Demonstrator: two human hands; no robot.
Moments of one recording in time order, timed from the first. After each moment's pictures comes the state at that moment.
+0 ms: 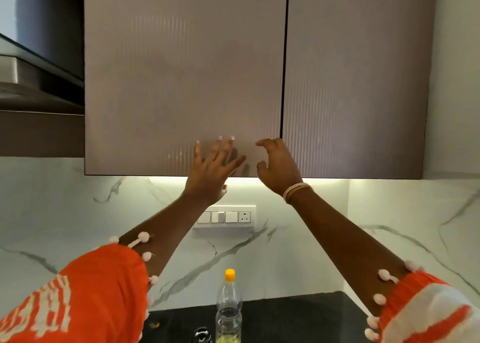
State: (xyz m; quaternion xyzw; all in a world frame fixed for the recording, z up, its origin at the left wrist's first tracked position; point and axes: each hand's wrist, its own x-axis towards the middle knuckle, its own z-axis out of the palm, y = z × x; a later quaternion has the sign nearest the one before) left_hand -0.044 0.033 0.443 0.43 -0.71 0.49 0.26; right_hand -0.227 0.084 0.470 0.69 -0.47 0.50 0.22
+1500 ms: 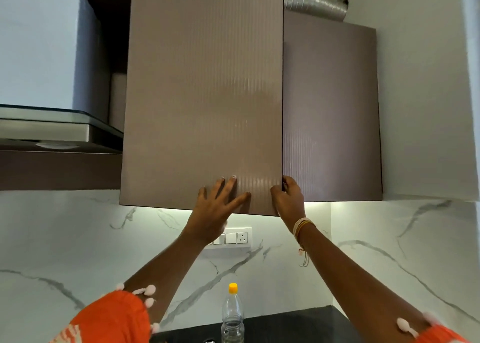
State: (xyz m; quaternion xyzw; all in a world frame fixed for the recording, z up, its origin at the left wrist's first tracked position) left_hand -0.016 0.148 0.441 0.33 -0.75 0.47 0.32; right_hand -0.204 0.210 0.470 0.54 -0.45 0.71 -0.08
